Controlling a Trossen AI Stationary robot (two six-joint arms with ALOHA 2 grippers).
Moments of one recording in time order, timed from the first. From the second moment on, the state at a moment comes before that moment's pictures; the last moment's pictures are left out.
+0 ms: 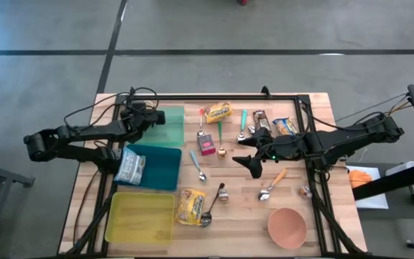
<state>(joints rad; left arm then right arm) 0.52 1.15 0.42 -0.07 -0.84 -0.67 0.22 1.13 0.93 -0.20 0.38 0.61</state>
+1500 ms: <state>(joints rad) 0.53 1.15 0.54 -0.20 -0.85 -0.42 0.22 1.13 0.93 -0.21 0.33 0.60</state>
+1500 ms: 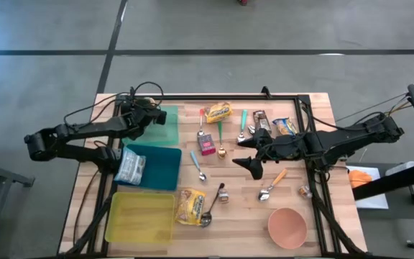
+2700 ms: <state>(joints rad) 0.47 1.31 0.60 -0.01 -0.68 -0.49 0.24 1.13 0.93 -0.20 0.33 0.58</state>
